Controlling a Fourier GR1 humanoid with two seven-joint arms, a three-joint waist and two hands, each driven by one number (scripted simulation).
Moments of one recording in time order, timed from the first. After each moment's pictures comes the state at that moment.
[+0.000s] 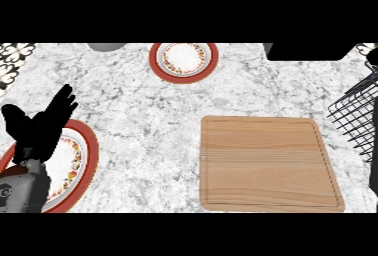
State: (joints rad) left arm -0.20 0.26 0.18 -1.43 0.05 -0.07 0.24; right arm -0.70 -0.31 -0.37 -1.43 1.36 -0.24 0.97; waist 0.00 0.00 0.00
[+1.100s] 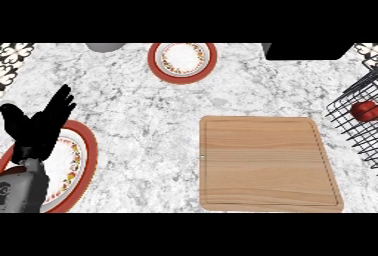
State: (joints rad) left arm -0.21 0.26 0.19 -1.39 0.05 -0.09 0.23; right arm -0.55 -0.38 -0.58 -1.52 1.18 -0.55 0.90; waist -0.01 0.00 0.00
